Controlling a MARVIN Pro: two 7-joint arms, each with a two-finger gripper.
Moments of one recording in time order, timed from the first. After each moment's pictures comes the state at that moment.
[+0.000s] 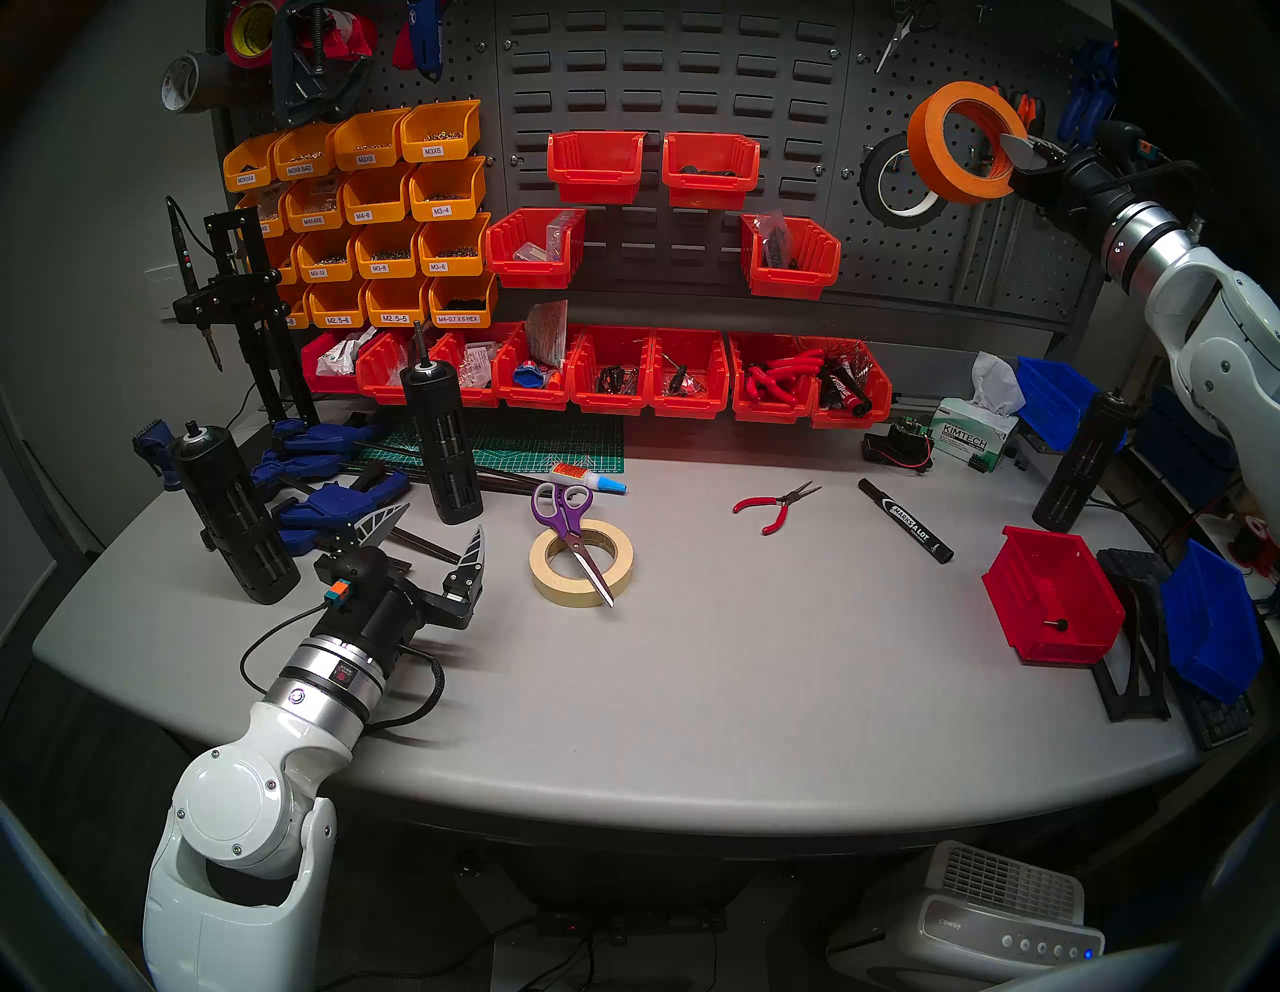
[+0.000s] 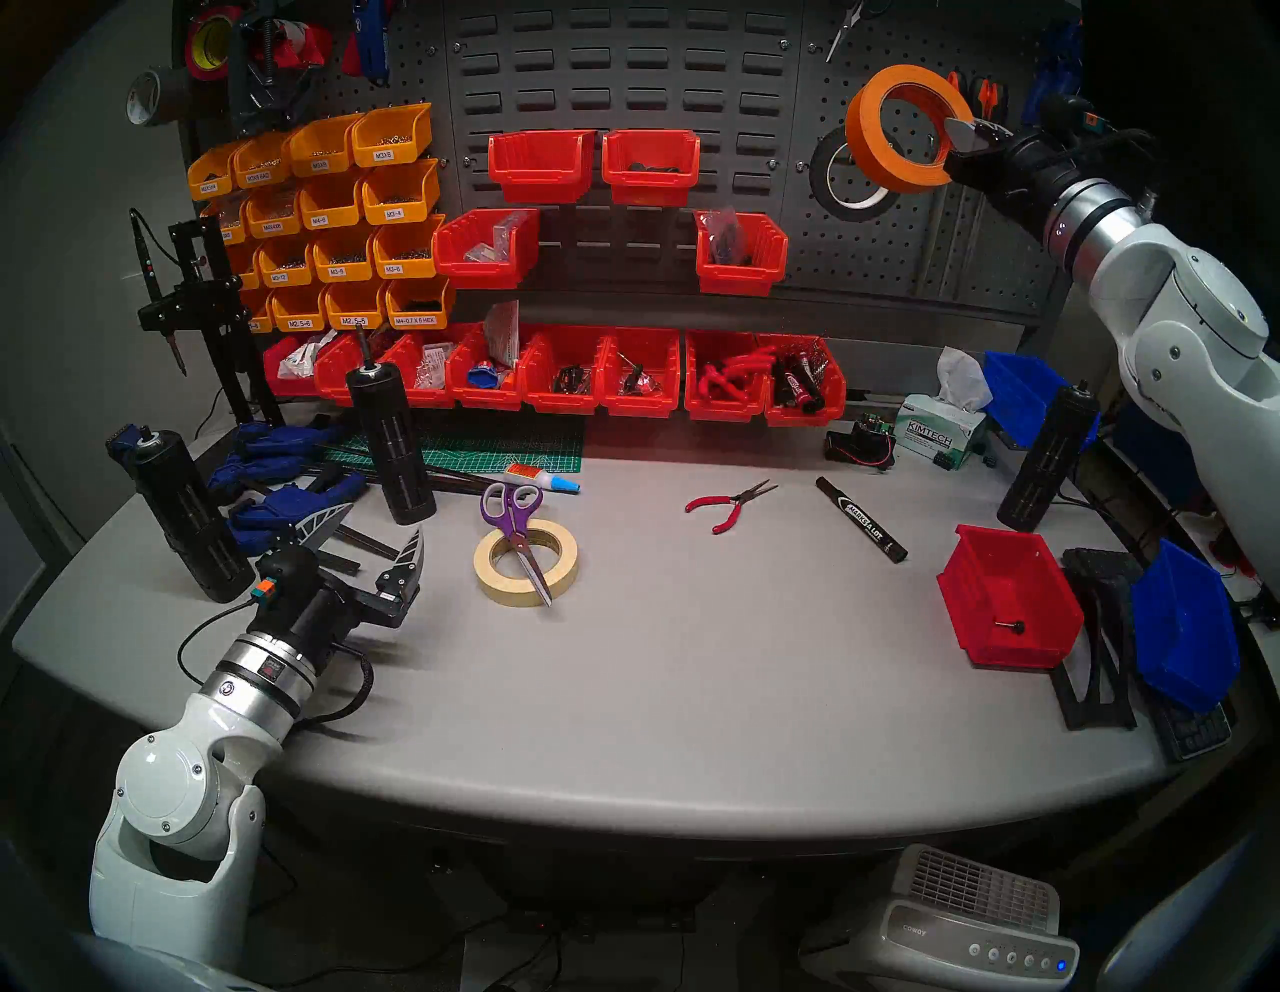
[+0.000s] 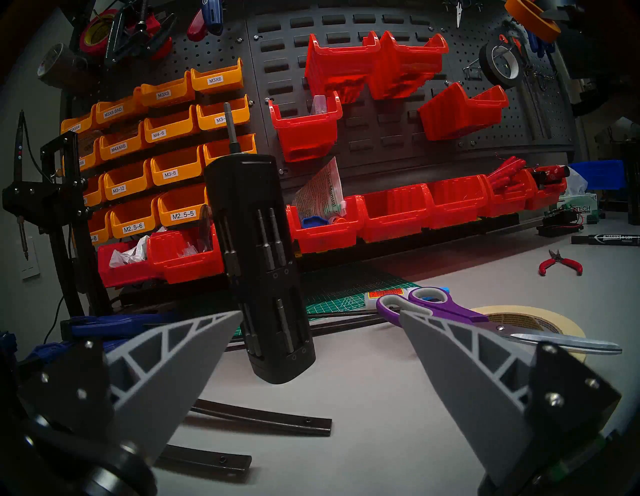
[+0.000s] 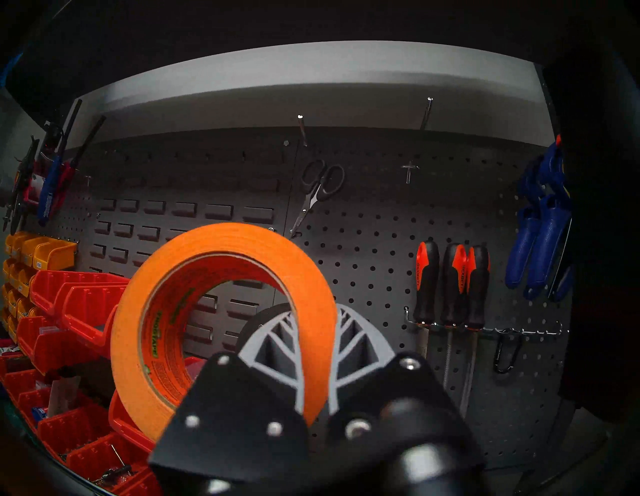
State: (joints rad) left arm 2.19 -1.40 -1.78 -2.25 -0.09 -0.04 -0.25; right arm -1.43 -0.18 1.71 -1.99 1.30 0.03 -0.22
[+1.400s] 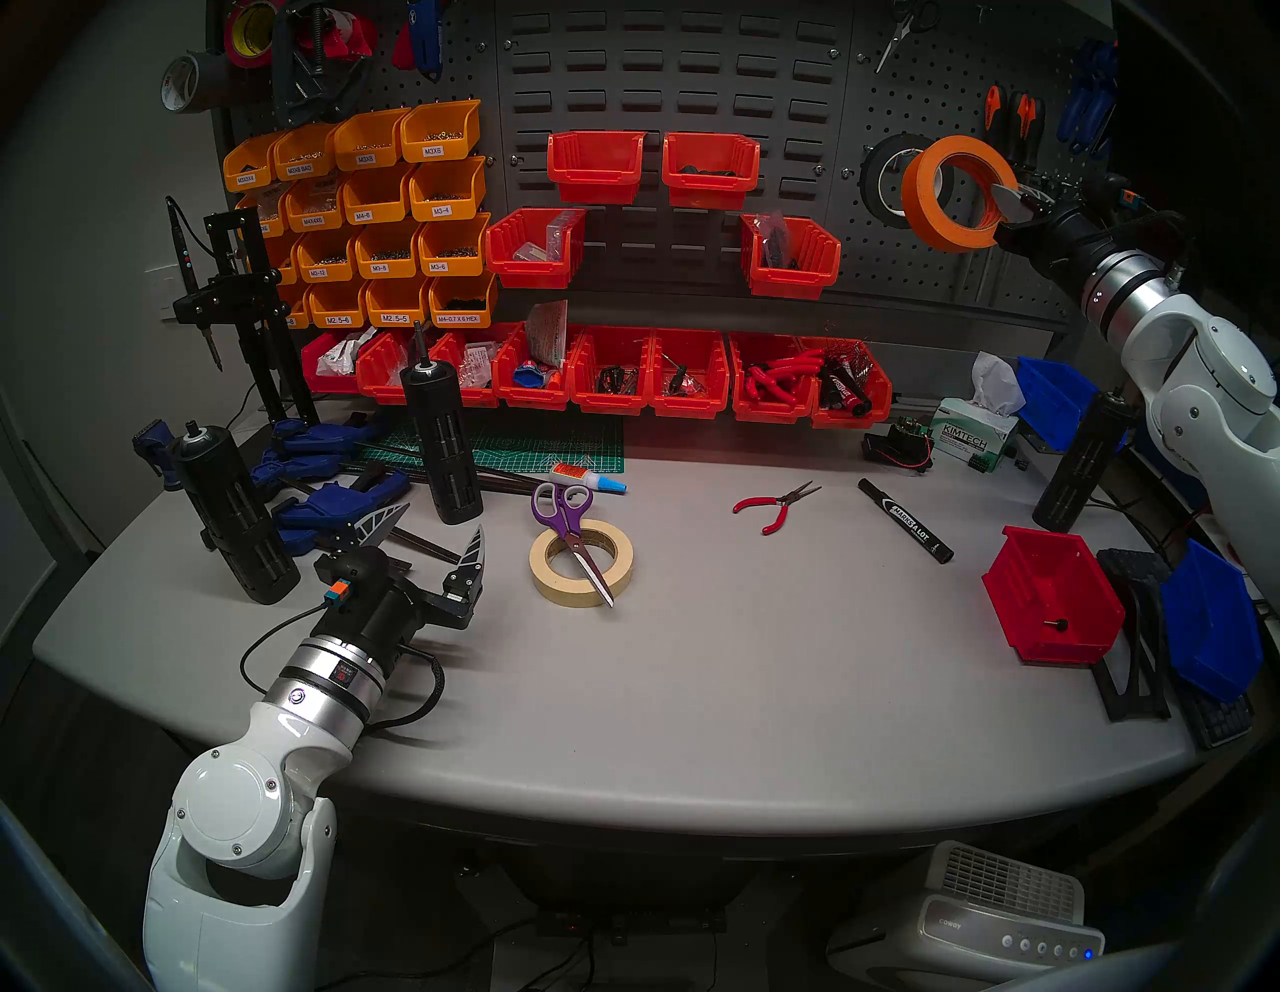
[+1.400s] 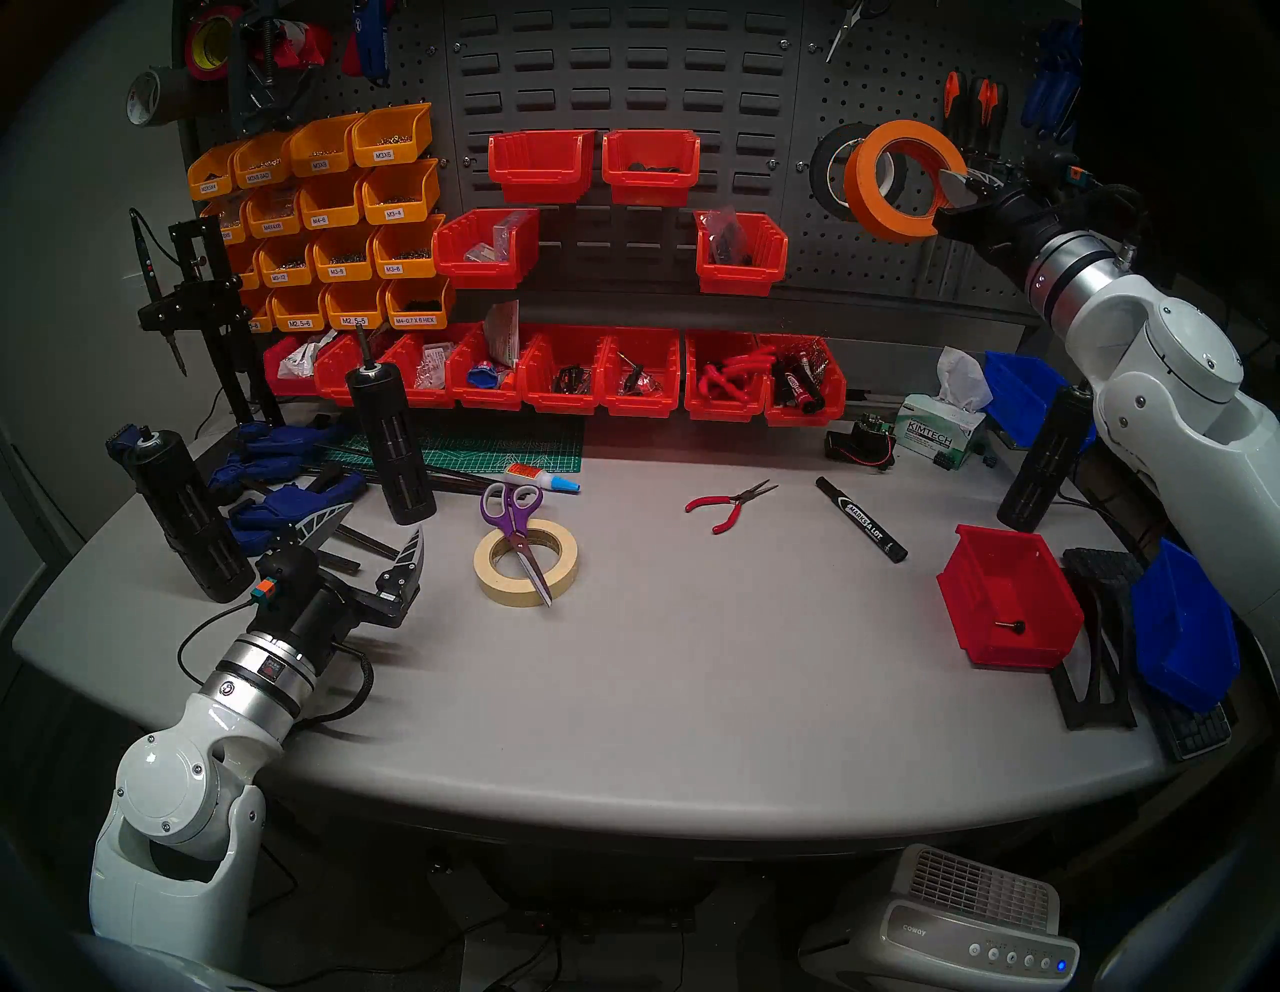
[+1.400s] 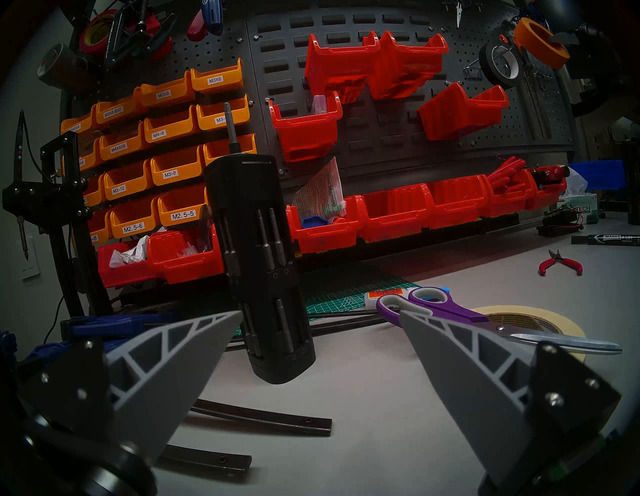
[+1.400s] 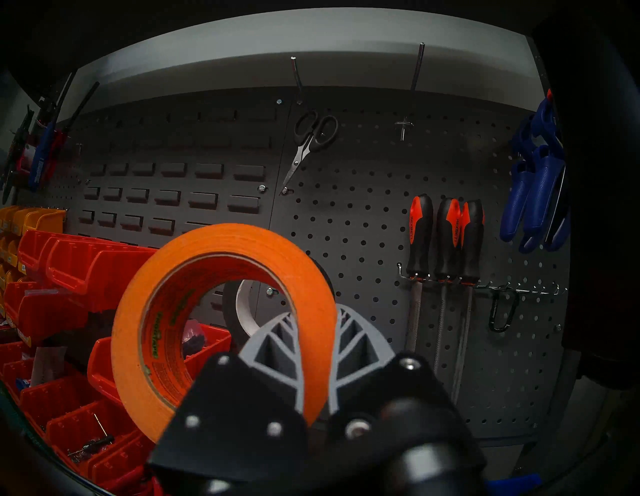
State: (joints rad) left arm 2.19 -1.40 -1.78 -2.25 -0.09 -0.04 -0.25; right arm -1.41 -0.23 1.62 -1.95 1.21 0.00 -0.23
